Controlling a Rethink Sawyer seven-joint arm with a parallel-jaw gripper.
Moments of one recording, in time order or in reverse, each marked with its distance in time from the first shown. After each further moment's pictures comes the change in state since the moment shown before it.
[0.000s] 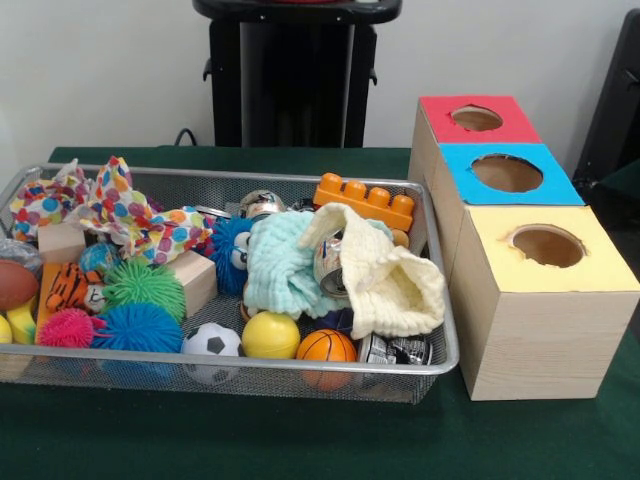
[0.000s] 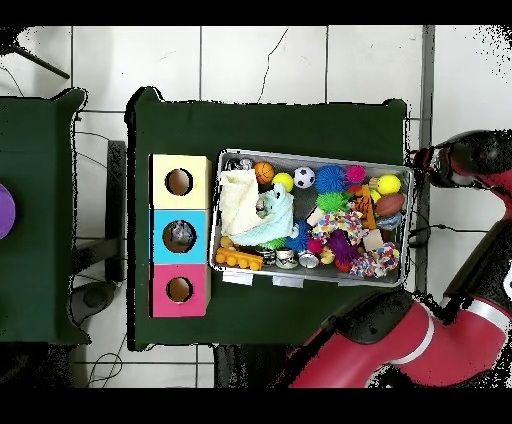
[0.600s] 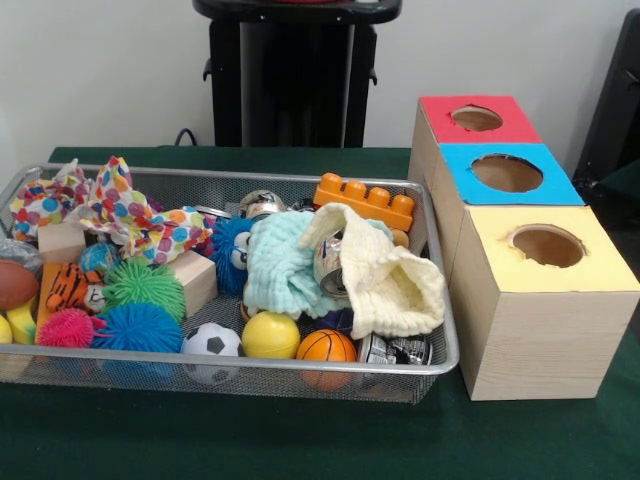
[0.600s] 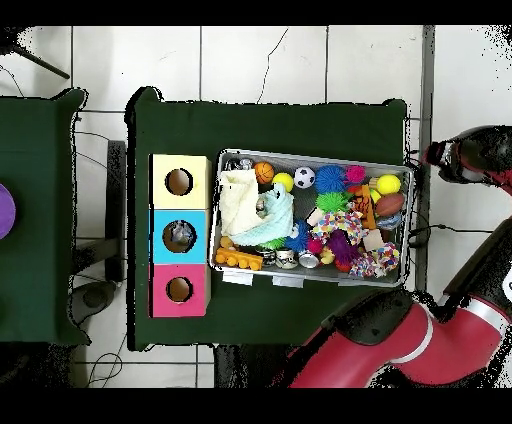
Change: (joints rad) arm -0.002 0.003 0.087 -0.089 -0.095 0.014 -0.011
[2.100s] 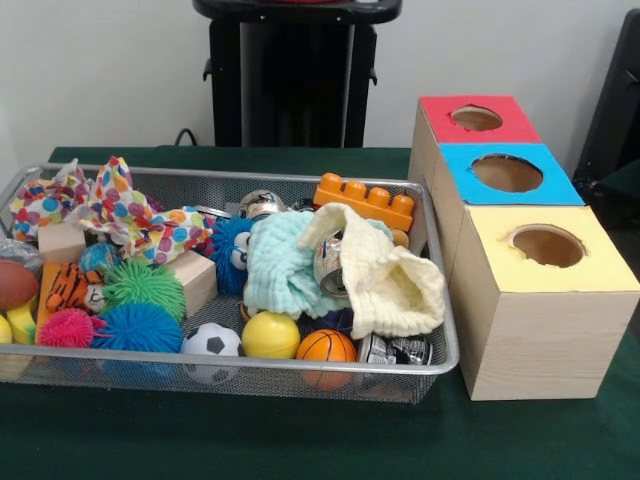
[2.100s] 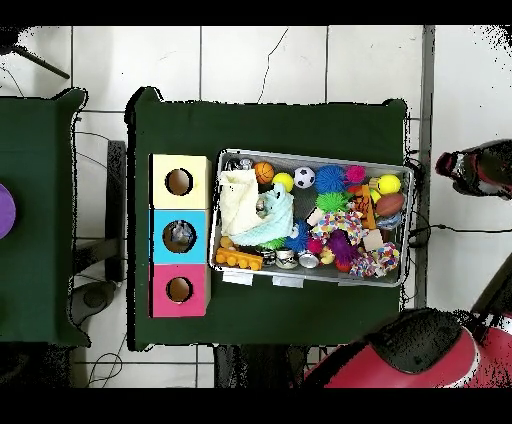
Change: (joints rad) arm -0.092 -0.146 0.046 0.273 -0.011 -0.070 -0.009
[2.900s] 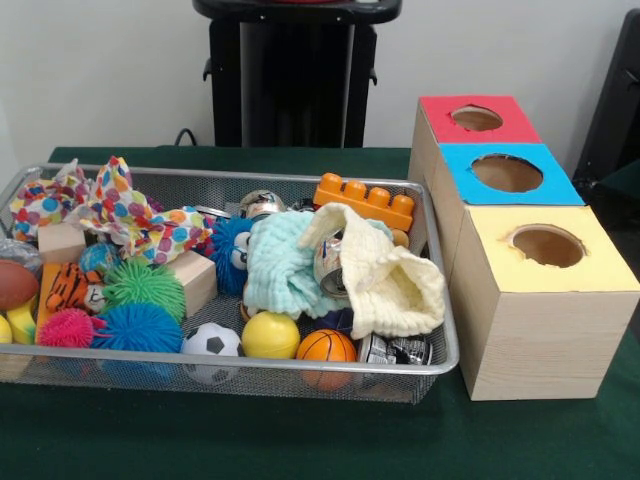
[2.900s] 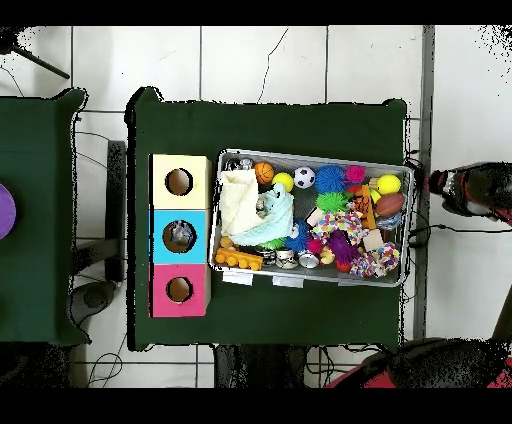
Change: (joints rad) arm -0.006 -0.178 -0.122 0.410 0.080 -0.262 0.019
